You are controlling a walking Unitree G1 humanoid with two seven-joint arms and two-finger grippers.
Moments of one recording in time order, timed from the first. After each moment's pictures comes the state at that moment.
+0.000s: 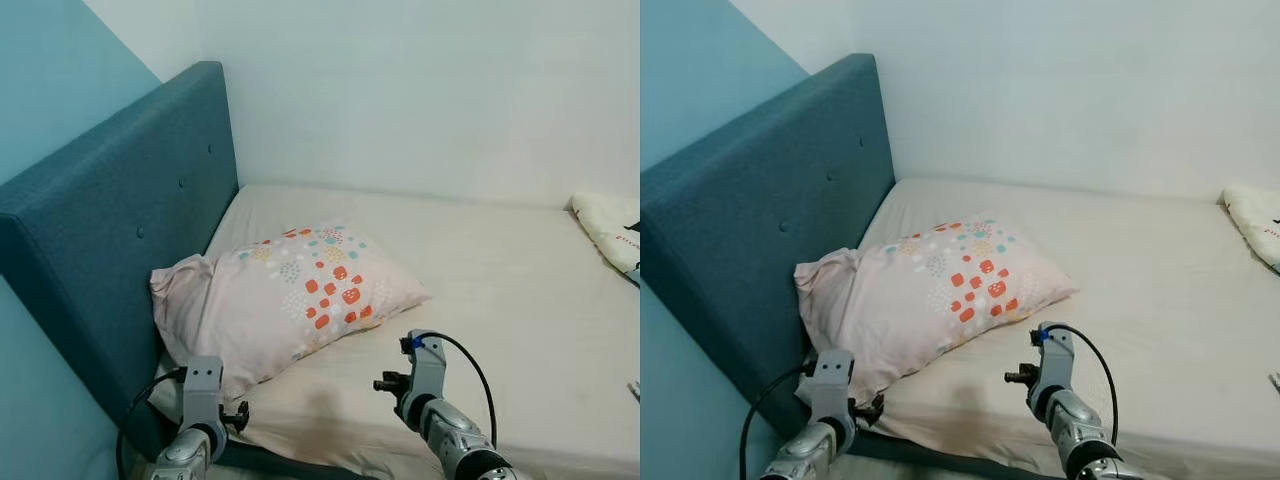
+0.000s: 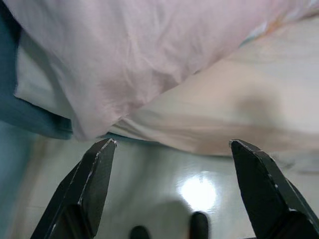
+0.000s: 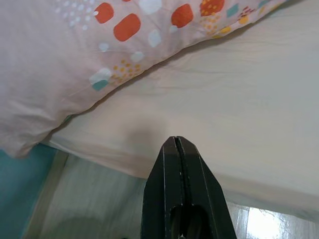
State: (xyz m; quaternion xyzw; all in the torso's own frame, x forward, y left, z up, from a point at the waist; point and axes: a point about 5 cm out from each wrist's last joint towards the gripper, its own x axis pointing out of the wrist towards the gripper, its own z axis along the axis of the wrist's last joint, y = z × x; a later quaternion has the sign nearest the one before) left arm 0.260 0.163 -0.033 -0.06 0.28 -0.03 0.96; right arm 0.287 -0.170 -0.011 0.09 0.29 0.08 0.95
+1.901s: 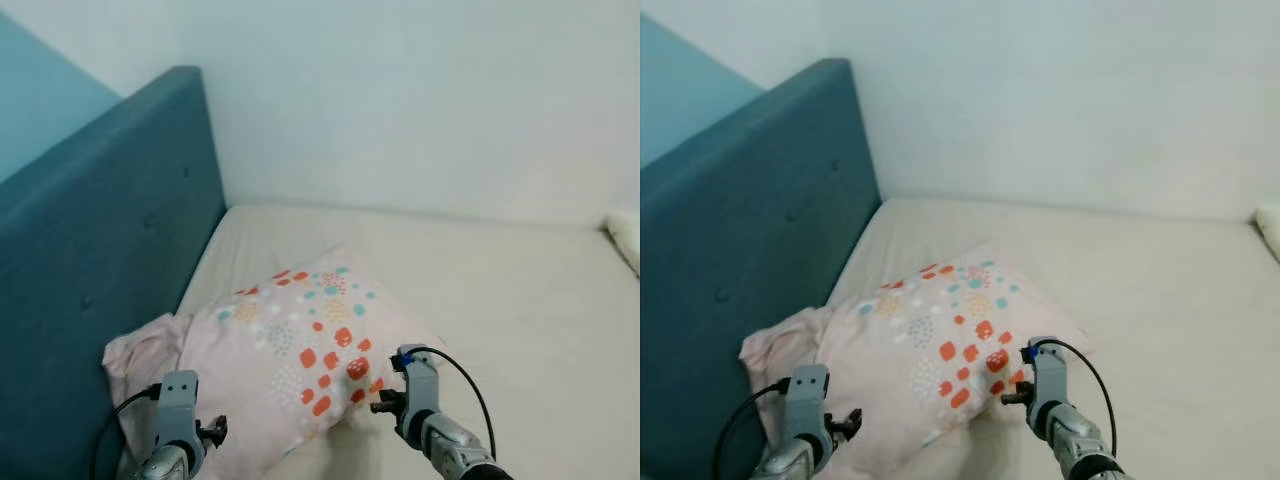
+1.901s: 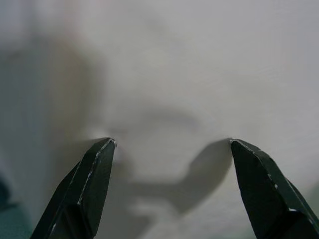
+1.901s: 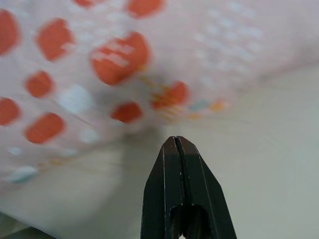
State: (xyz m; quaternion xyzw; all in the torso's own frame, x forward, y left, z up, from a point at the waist) left arm 0.244 0.188 -0.043 -0.03 0.31 0.02 0.95; right arm 0.268 -0.180 -0.027 0.04 0.33 0.10 0.94
